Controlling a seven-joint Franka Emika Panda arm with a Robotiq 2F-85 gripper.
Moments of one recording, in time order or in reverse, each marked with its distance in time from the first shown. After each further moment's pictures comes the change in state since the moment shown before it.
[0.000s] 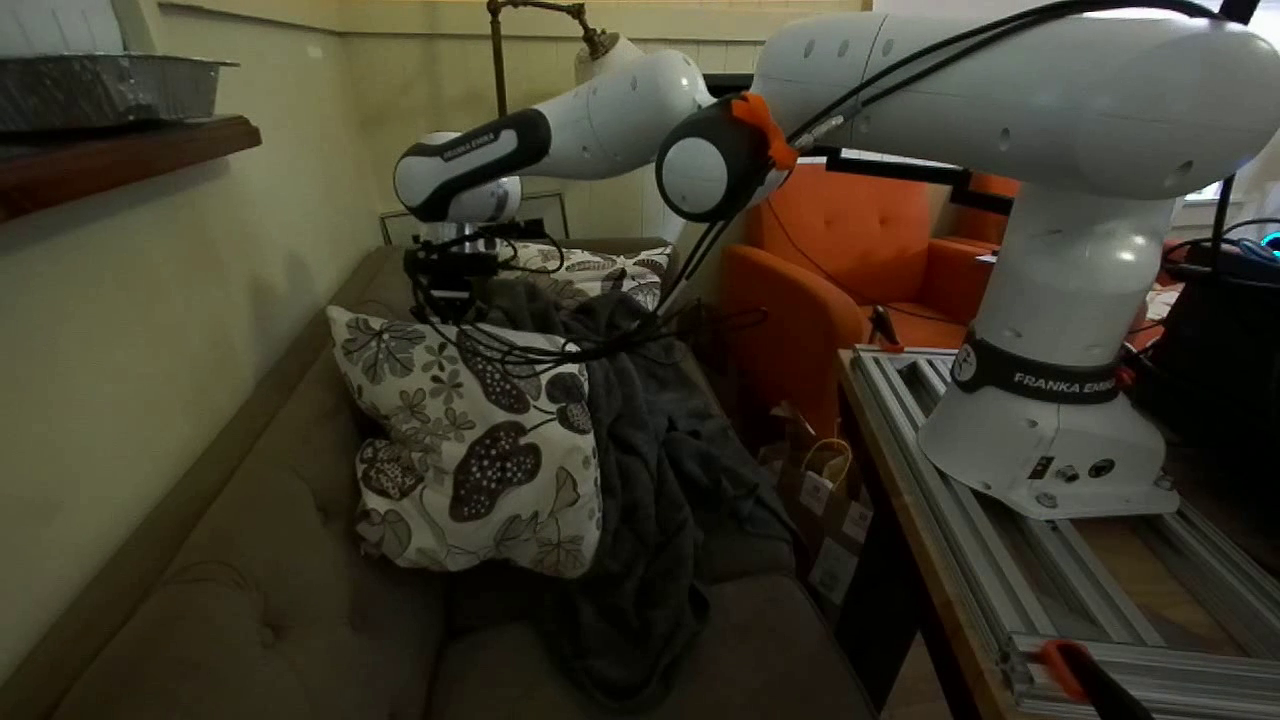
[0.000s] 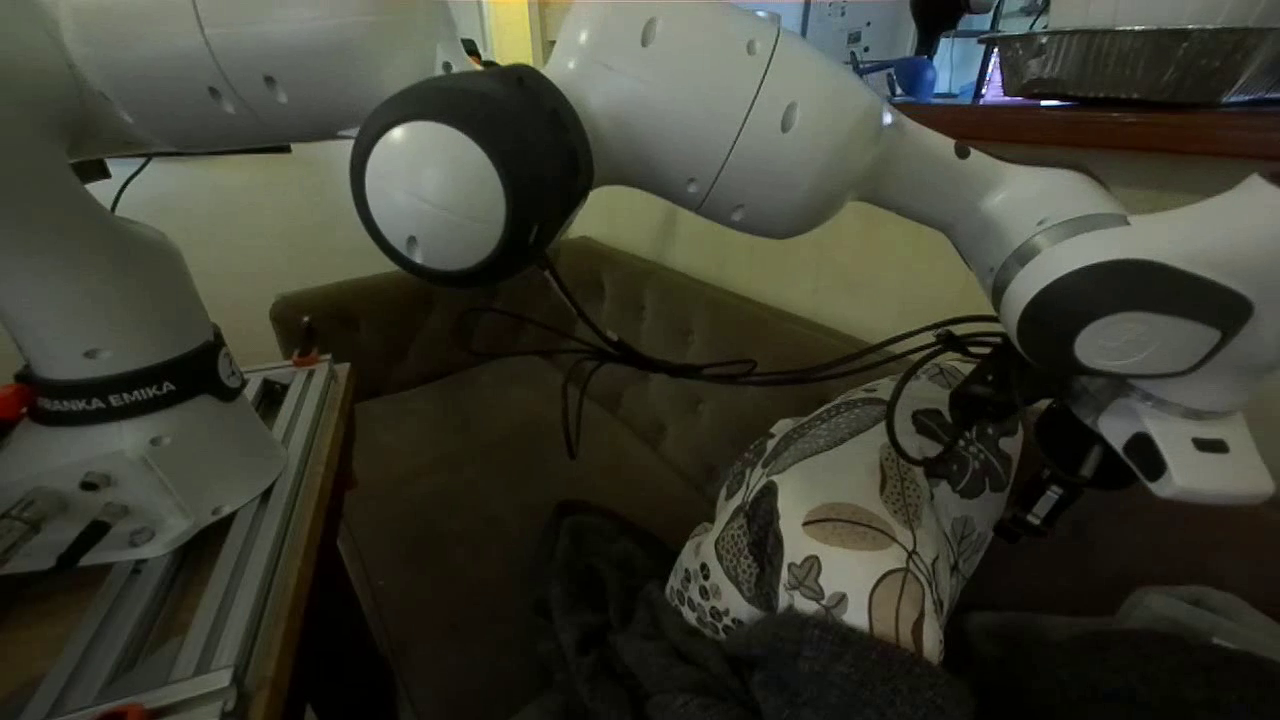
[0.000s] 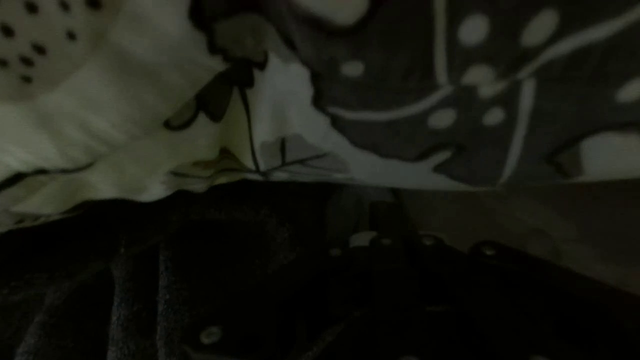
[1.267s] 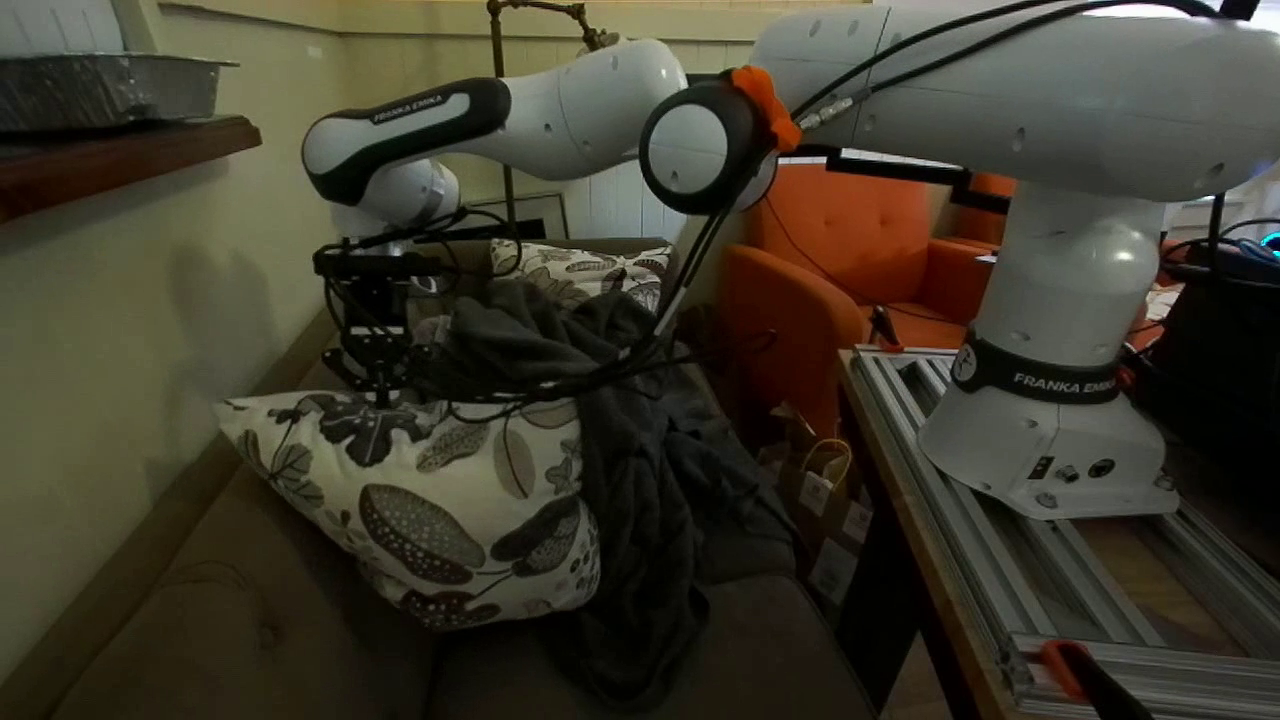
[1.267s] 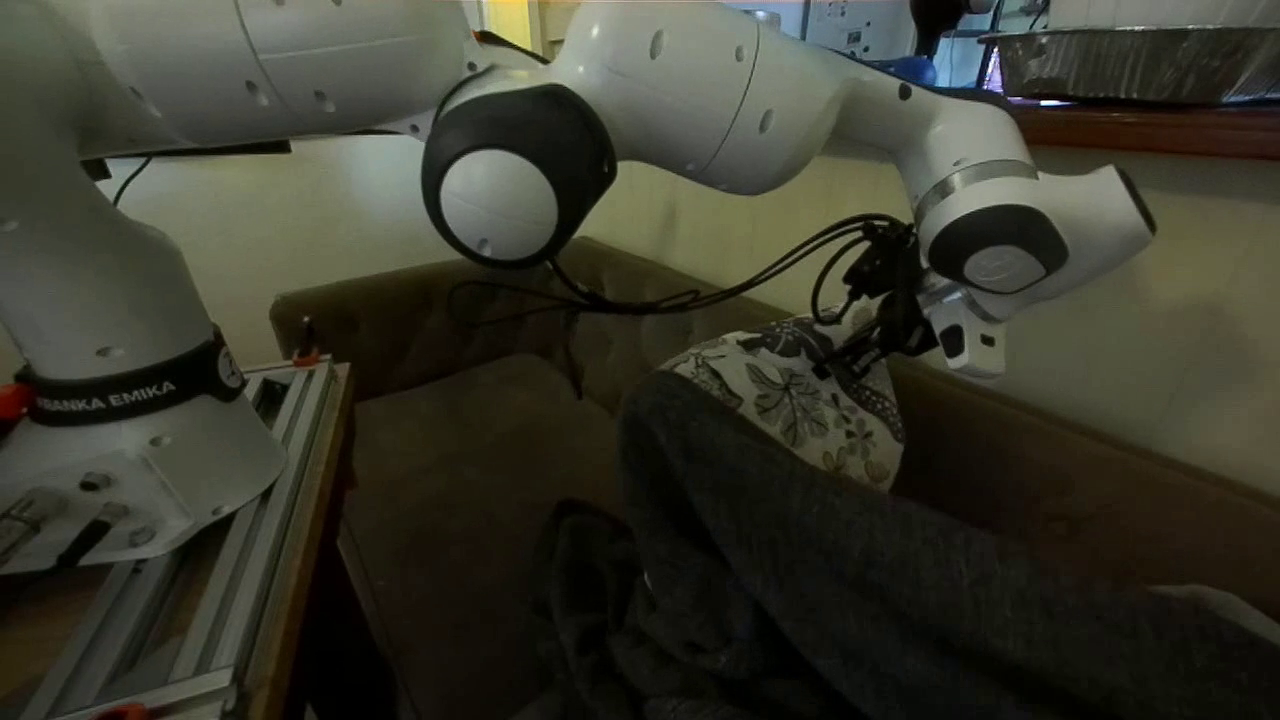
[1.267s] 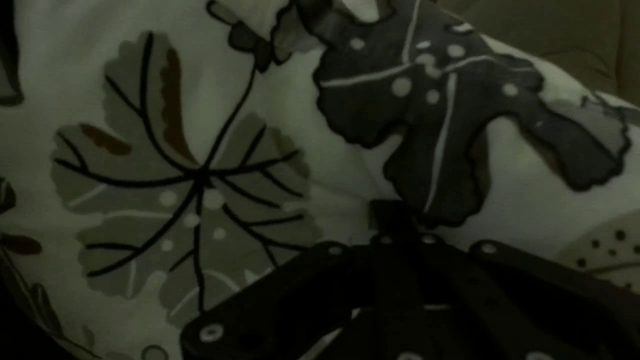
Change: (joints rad) arm 0.128 -0.017 0.236 0.009 0.100 -0.421 0.000
